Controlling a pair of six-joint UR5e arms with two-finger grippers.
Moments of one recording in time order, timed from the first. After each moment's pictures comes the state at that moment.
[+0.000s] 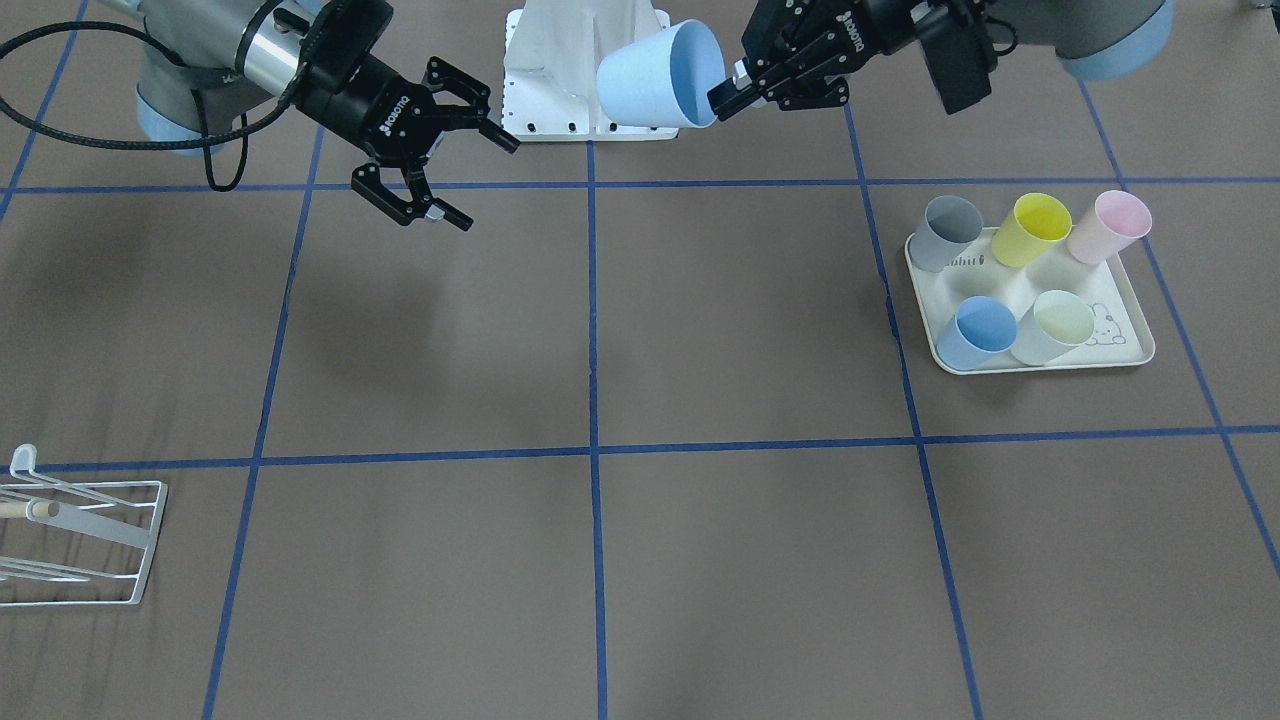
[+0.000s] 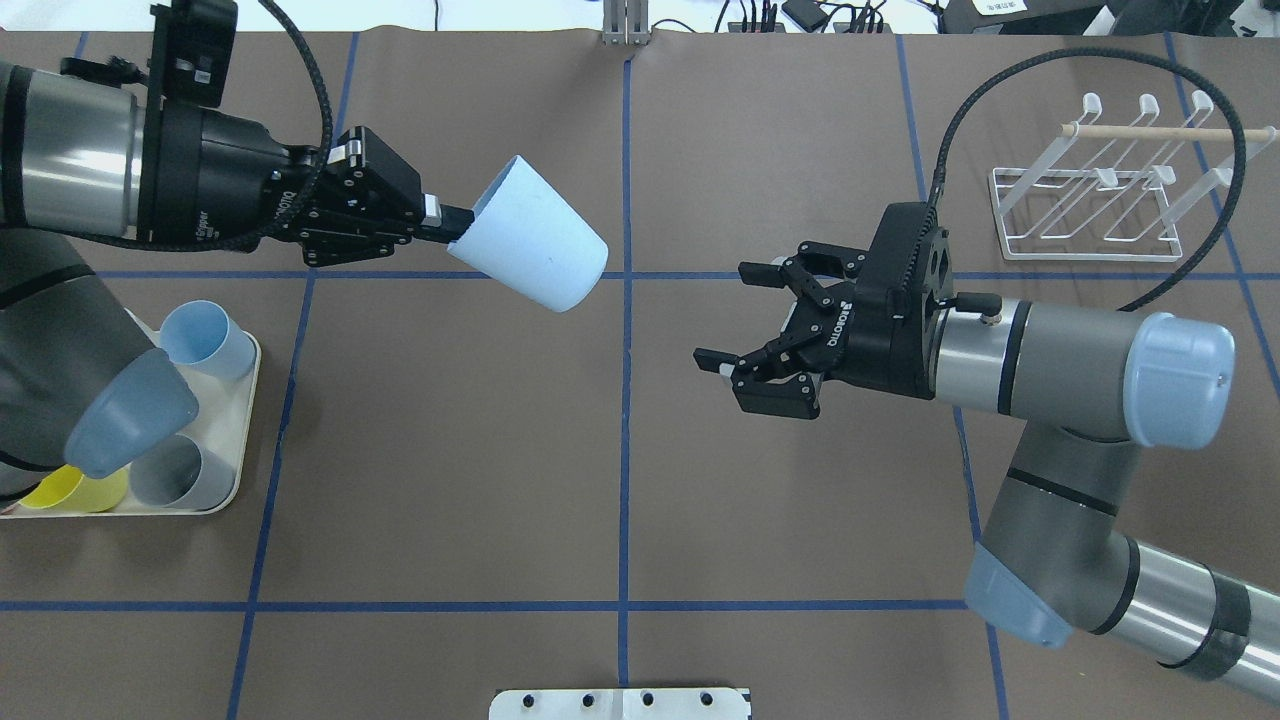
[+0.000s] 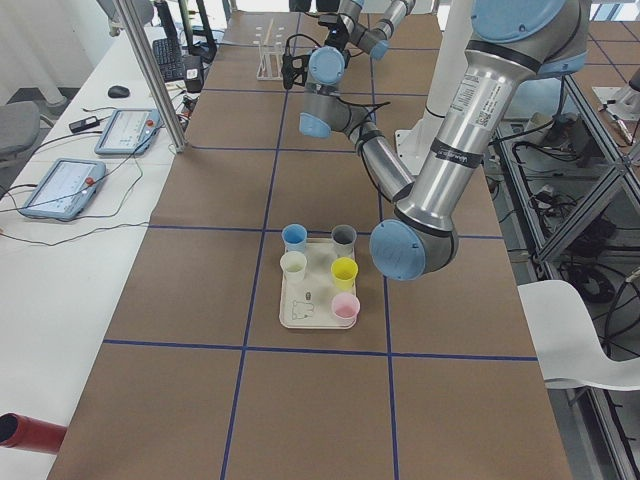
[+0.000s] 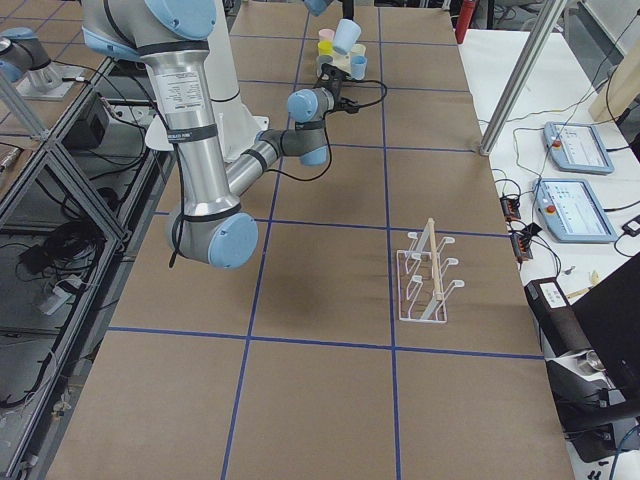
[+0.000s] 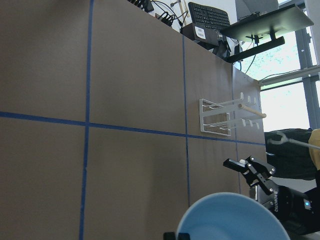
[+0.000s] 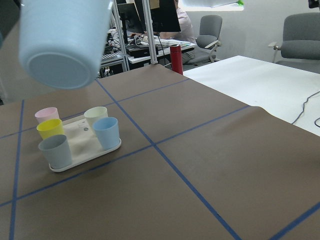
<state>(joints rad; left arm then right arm) -0.84 -2.00 -1.94 -2.61 -2.23 -1.79 0.53 -1.30 1.87 -0.30 1.71 0.46</state>
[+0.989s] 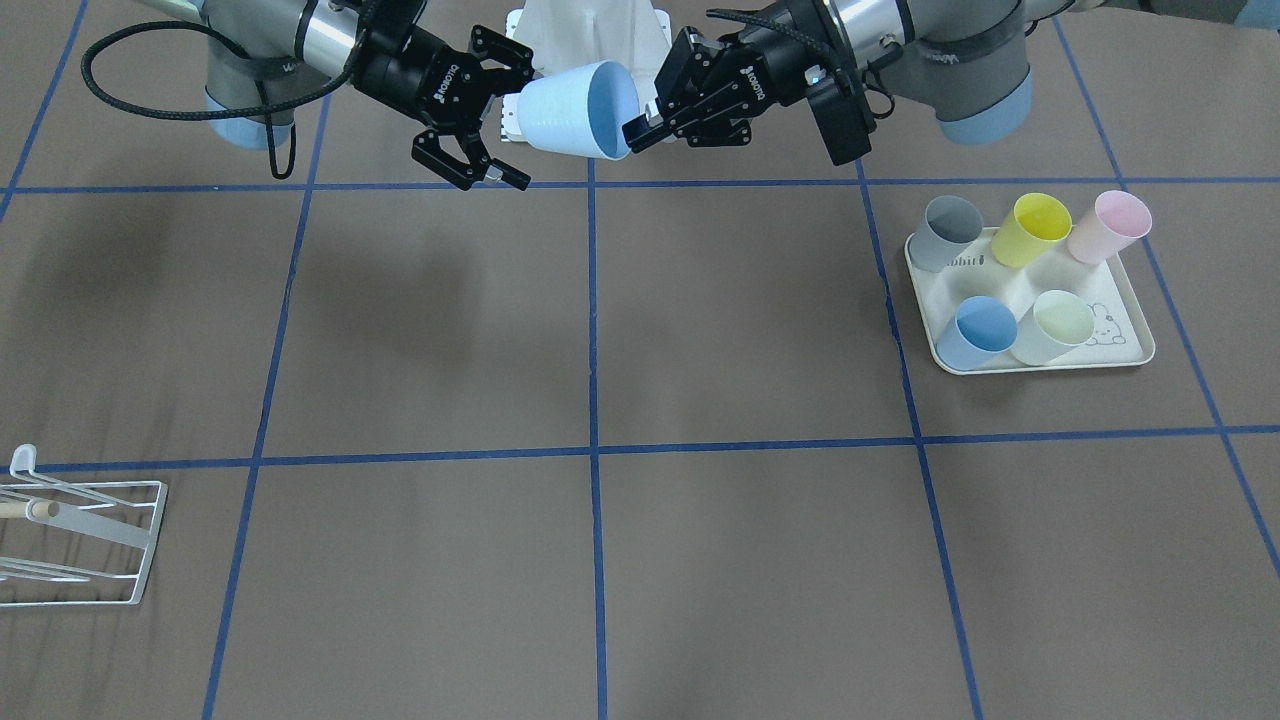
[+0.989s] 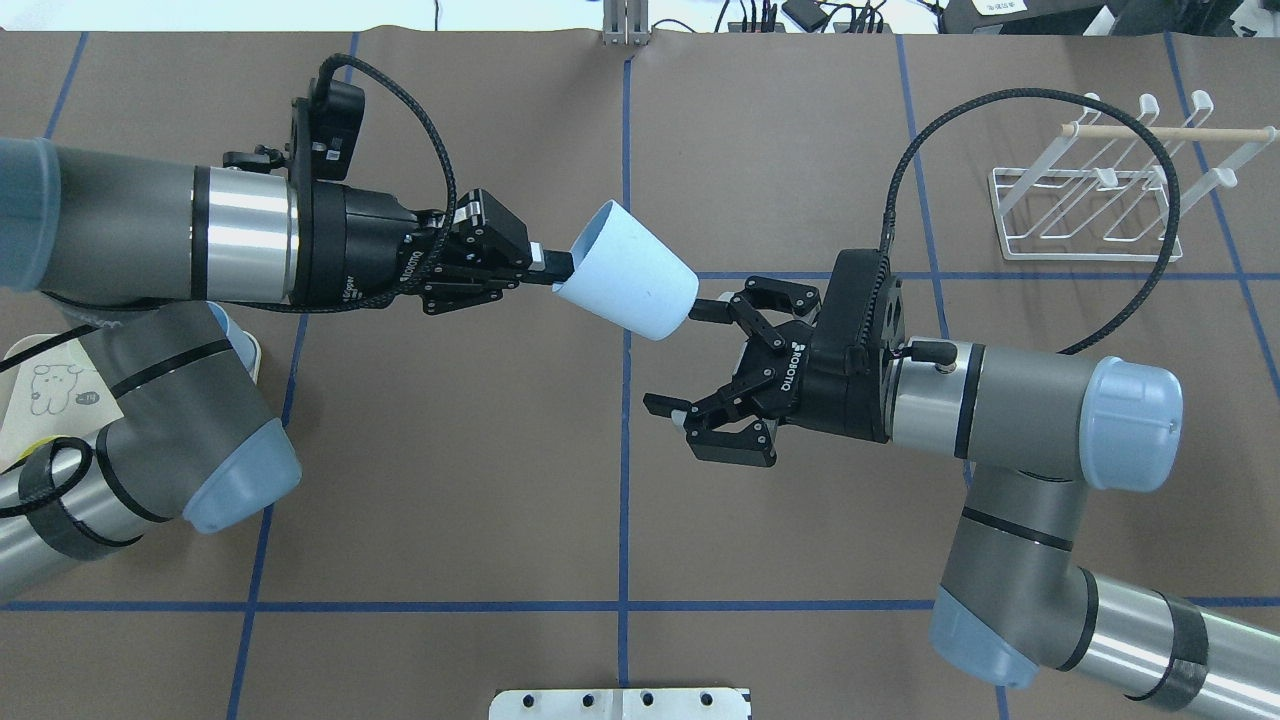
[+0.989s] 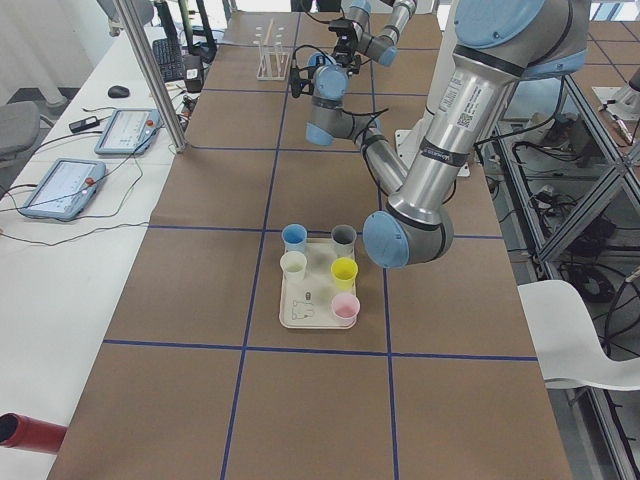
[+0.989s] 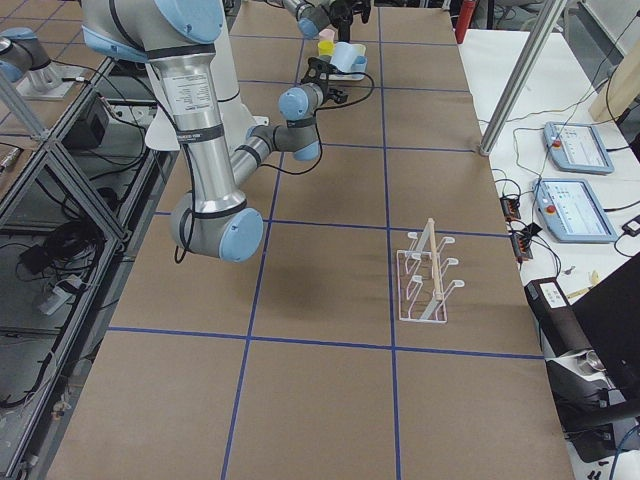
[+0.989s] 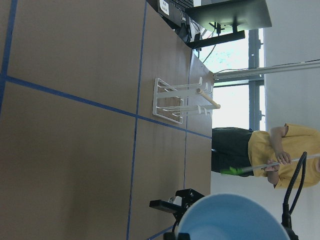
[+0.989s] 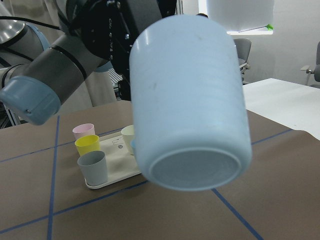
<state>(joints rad) -0.70 -2.05 -1.84 -2.70 -2.06 -1.82 0.46 -1.26 1.86 -0.26 1.68 0.42</state>
